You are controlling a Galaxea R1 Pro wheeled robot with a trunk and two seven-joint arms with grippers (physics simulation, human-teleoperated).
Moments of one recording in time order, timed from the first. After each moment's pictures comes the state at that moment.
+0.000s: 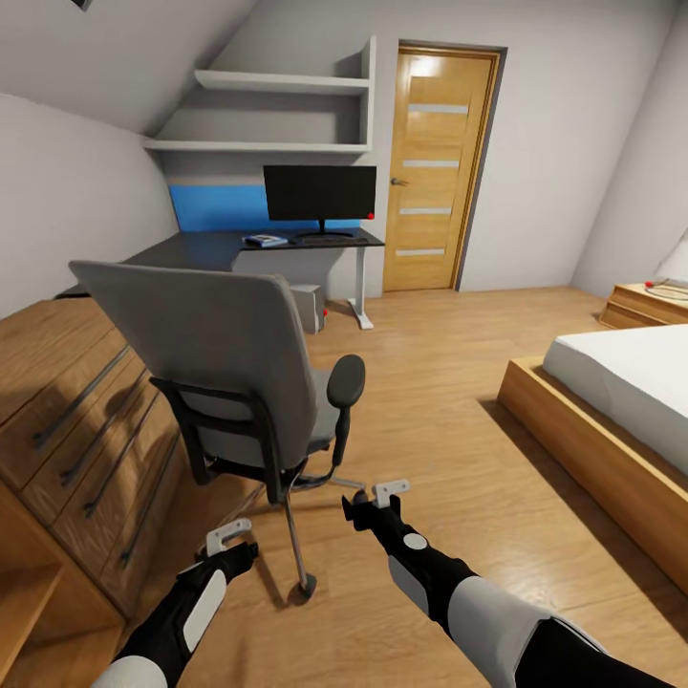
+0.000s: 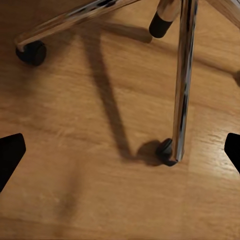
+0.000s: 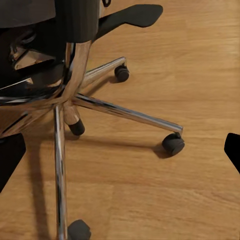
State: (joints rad) left arm -0.50 -0.03 0.04 -0.65 0.35 0.28 0.21; right arm -0.79 0.17 0.74 -0.22 -0.61 -0.27 0.00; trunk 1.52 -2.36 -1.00
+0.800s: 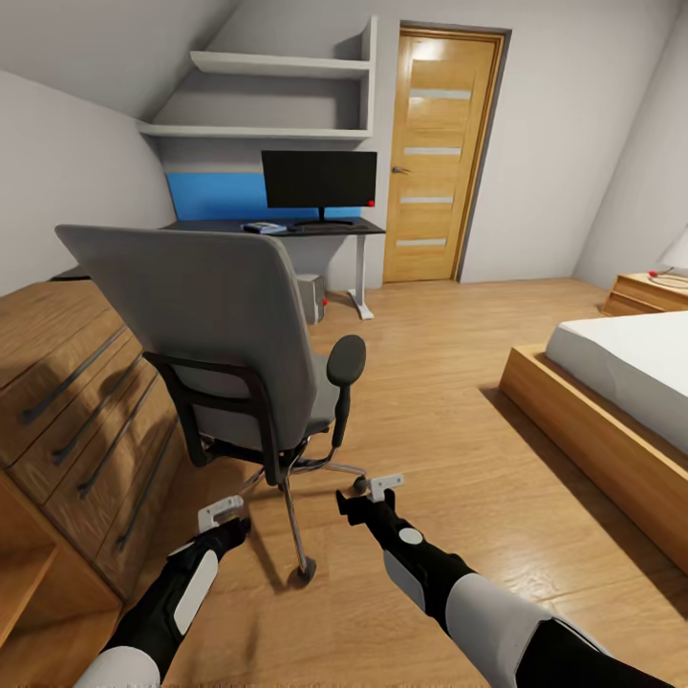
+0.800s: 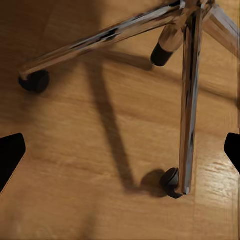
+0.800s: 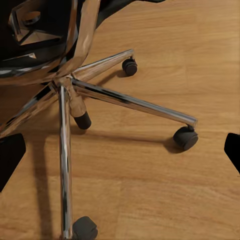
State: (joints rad) left arm -0.50 -0.01 0.05 -0.78 0.35 0.29 0.21; right arm -0.79 0.17 0.74 -0.27 -0.60 -0.26 0.00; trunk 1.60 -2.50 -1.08
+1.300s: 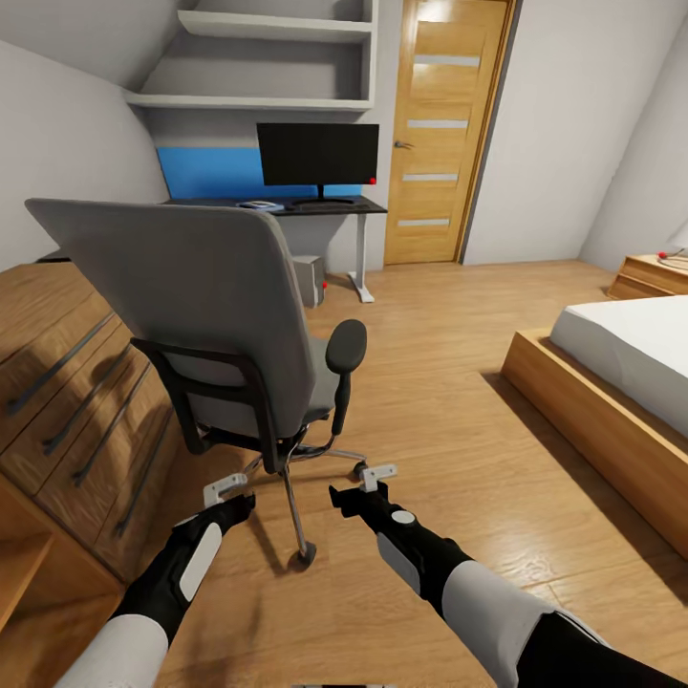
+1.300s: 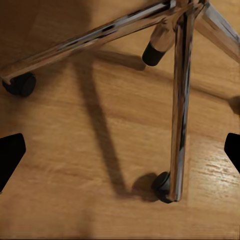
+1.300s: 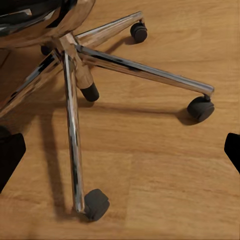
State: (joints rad) left arm -0.58 -0.01 0.05 -0.78 0.36 0.35 0.20; right arm -0.81 0.17 0.73 -0.35 -0.61 -0.09 -0.02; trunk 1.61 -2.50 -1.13
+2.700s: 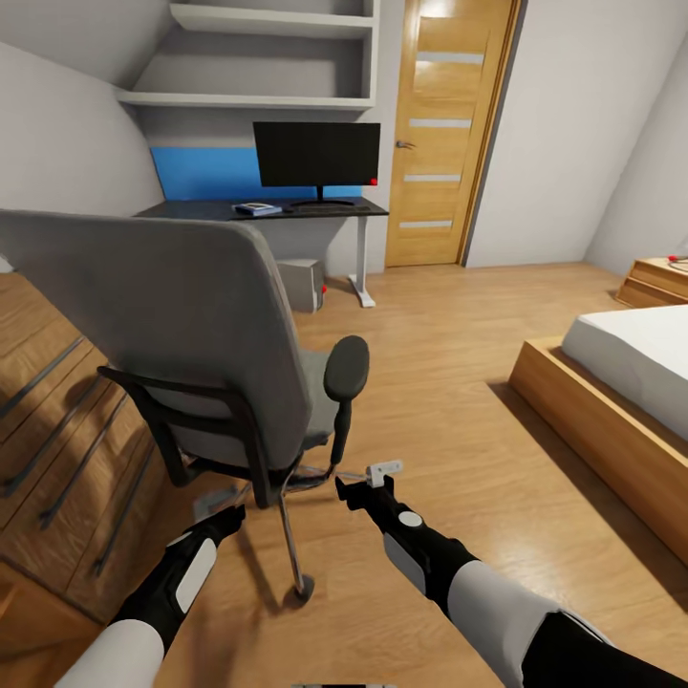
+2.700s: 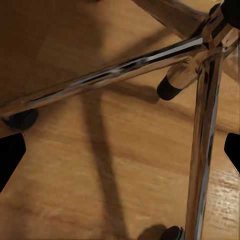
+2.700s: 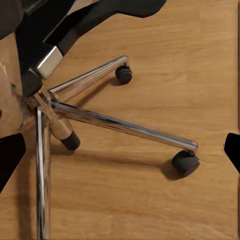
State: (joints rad) left arm -0.58 0.00 0.09 -0.65 0.35 0.19 0.20; right arm -0.81 0.15 0.73 -0.34 -0.61 -0.19 -0.01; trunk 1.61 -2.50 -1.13
